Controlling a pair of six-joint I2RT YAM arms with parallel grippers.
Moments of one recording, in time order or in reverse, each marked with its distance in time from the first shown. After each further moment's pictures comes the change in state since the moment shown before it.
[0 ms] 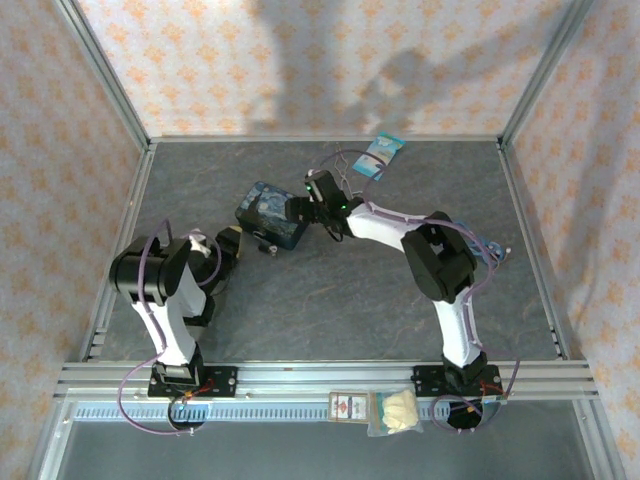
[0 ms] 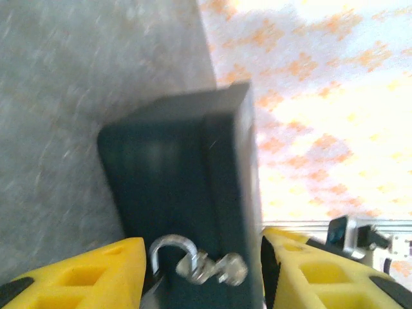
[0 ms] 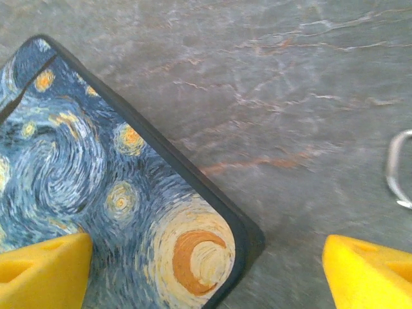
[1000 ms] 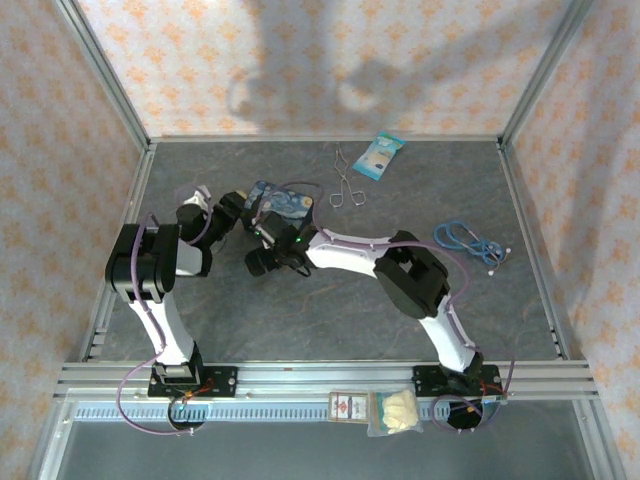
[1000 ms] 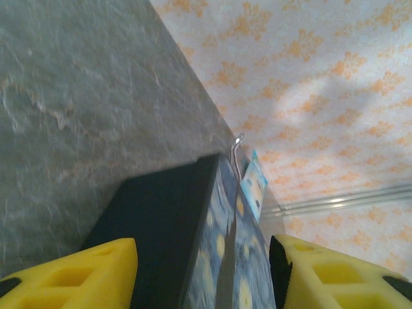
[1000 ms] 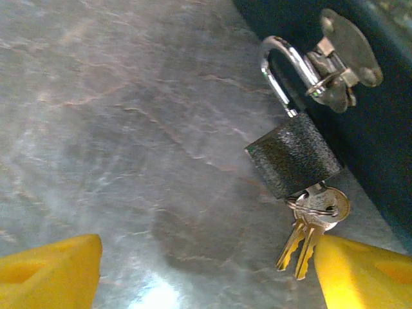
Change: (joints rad) left arm 0.060 0.039 0.422 -0.462 0.196 0.254; right arm 0.288 0.098 0.119 -0.203 -0.030 -0.078
